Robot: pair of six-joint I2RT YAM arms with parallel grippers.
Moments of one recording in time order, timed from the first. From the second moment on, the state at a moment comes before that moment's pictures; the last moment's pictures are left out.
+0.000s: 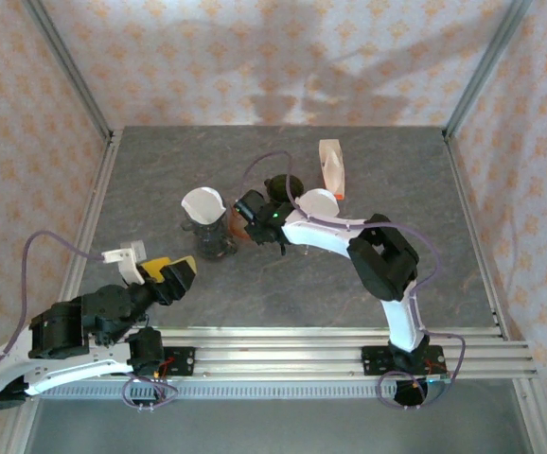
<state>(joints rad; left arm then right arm) -1.20 0.24 0.74 -0.87 -0.72 -0.91 0.88 2.02 1.48 -0.50 0.32 0.14</state>
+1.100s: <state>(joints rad) -1.20 0.24 0.69 -0.87 -0.72 -0.93 1.10 1.62 1.03 -0.53 0.44 0.32</state>
